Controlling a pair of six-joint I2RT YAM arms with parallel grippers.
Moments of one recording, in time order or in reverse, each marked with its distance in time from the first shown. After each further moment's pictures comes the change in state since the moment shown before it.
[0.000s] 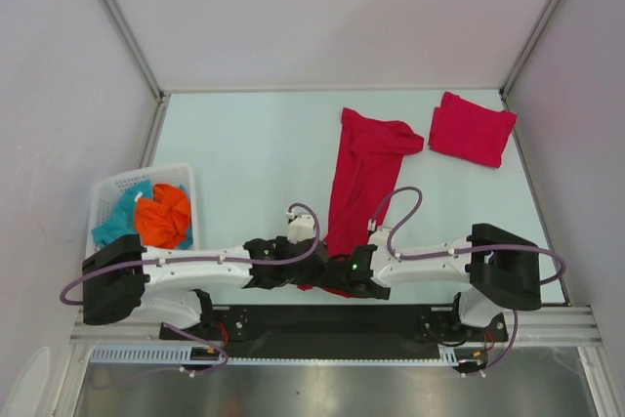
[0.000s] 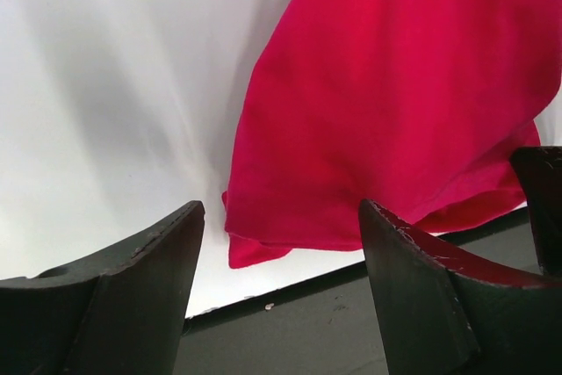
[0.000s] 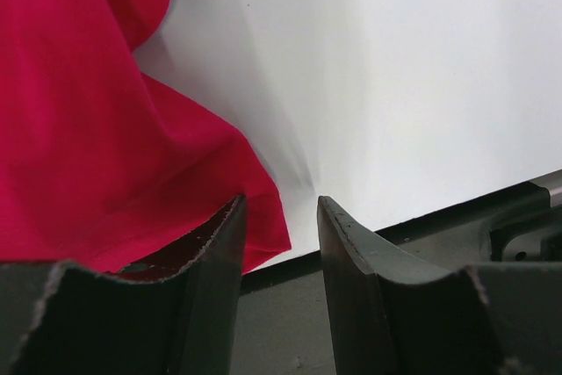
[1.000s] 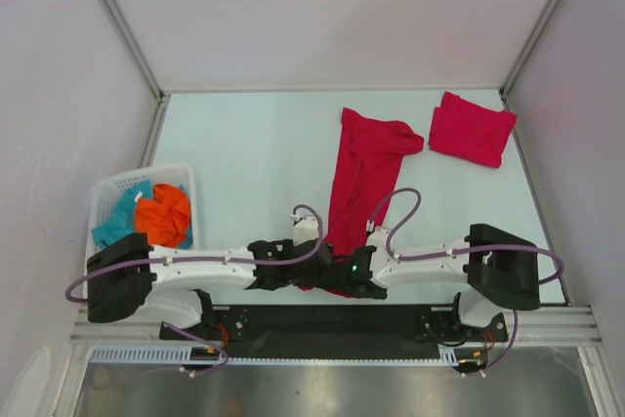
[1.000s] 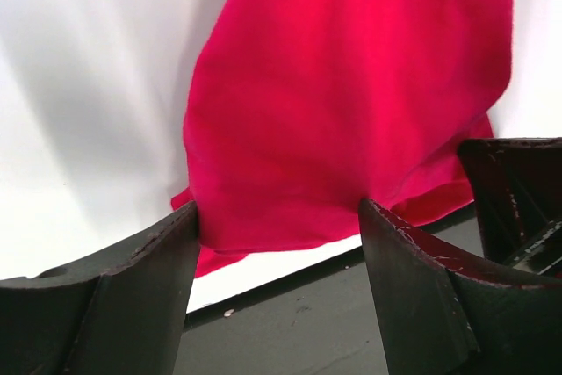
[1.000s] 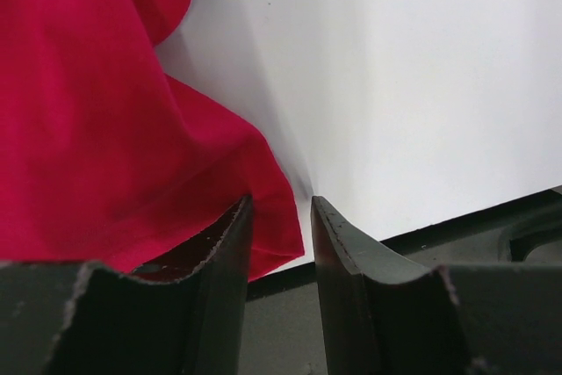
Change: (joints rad) left arm -0.016 0.031 -0.010 0.085 0.059 -0.031; right arm 0.004 0.008 -0.010 0.048 0.003 -0.008
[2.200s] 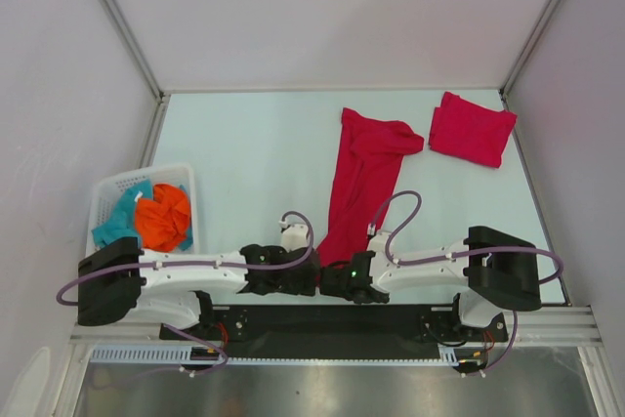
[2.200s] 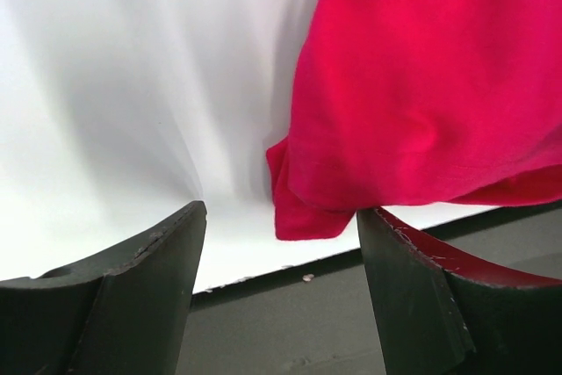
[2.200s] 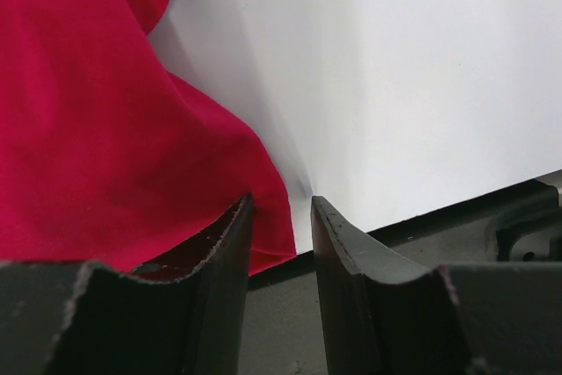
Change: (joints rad) left arm -0.014 -0.061 -0.064 -0.133 -0.015 -0.024; right arm 0.039 0.000 -0.006 -0.037 0.016 0.049
